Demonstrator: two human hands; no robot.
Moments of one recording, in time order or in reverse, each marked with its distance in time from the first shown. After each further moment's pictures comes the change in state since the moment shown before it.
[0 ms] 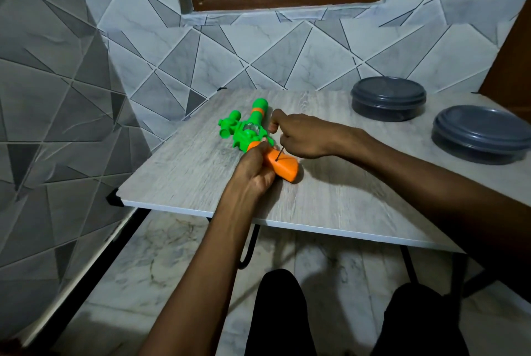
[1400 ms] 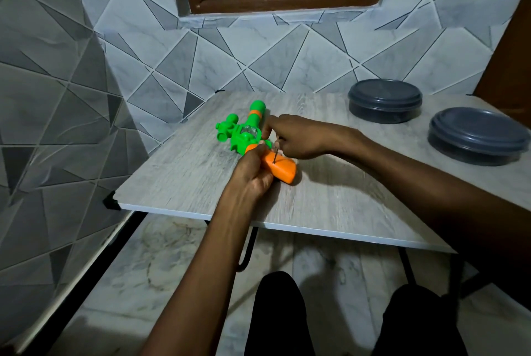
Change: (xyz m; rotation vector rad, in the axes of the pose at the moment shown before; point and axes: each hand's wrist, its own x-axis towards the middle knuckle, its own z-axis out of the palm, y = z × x) left_hand -0.007 -0.001 0.001 0.023 -0.040 0.034; right_hand 0.005 -0.004 -0.003 0.068 -0.032 -0.053
